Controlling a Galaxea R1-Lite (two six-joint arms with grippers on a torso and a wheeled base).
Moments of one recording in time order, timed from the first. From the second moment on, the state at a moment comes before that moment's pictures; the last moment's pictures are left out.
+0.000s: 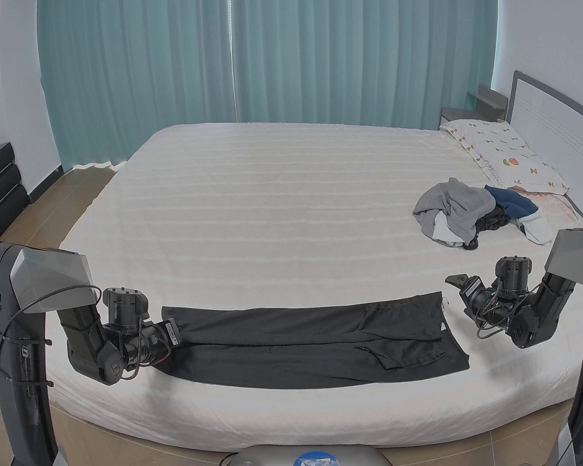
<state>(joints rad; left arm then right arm) -0.10 2.37 -0.59 -1.12 -0.05 -0.46 0.00 2.31 -0.70 -1.10 0.09 0.91</state>
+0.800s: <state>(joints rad) -0.17 2.30 -0.64 -1.10 0.00 -0.58 0.00 2.30 -0.70 -1.10 0.09 0.94</state>
